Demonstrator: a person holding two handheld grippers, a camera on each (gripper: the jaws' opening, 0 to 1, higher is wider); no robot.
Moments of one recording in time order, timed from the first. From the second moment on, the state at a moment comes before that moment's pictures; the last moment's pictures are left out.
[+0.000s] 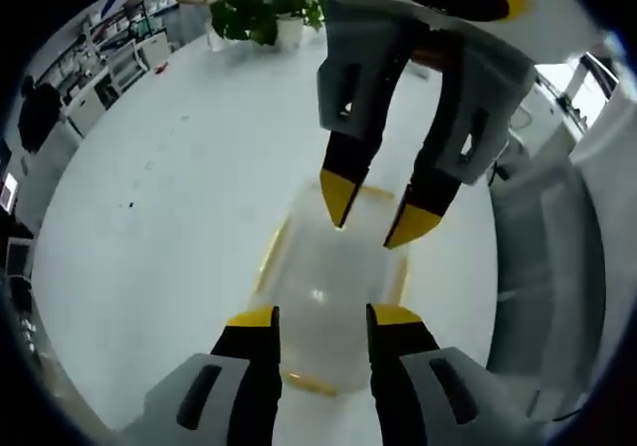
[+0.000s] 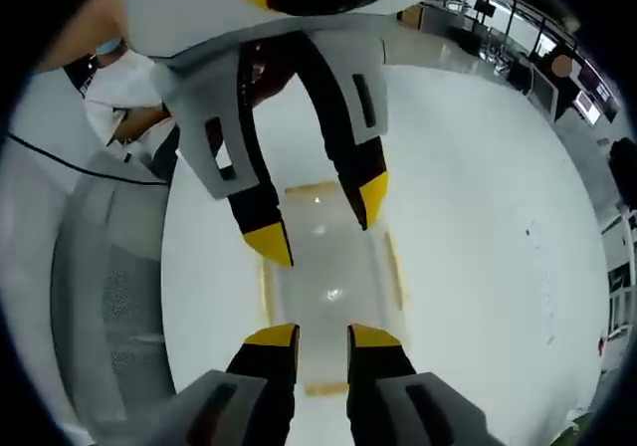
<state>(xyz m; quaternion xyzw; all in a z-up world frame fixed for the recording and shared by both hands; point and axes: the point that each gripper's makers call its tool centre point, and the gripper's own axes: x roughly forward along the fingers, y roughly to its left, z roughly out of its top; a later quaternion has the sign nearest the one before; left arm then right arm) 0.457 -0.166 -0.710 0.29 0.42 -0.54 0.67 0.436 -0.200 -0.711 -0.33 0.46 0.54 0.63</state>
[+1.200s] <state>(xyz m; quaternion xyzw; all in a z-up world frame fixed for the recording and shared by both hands) 0.442 -0.174 -0.722 0.26 0.43 -0.54 0.67 0.463 -0.190 -0.717 -0.32 0.44 0.54 0.65</state>
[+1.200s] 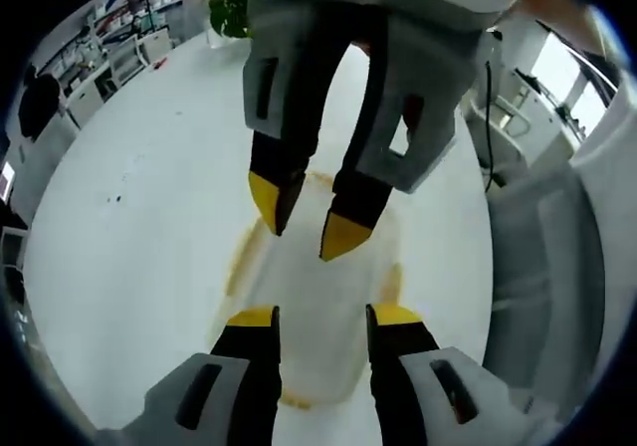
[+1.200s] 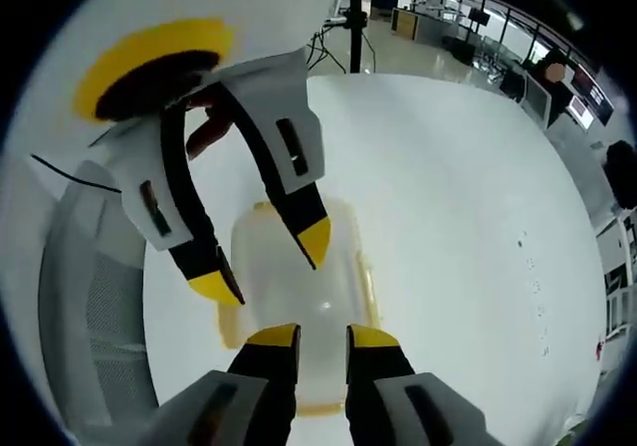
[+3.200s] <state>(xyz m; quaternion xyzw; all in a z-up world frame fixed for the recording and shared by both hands) 0.422 -0.161 -0.735 0.41 0.35 -0.52 0.66 0.486 -0.184 -0.732 -0.34 0.45 0.55 0.61</state>
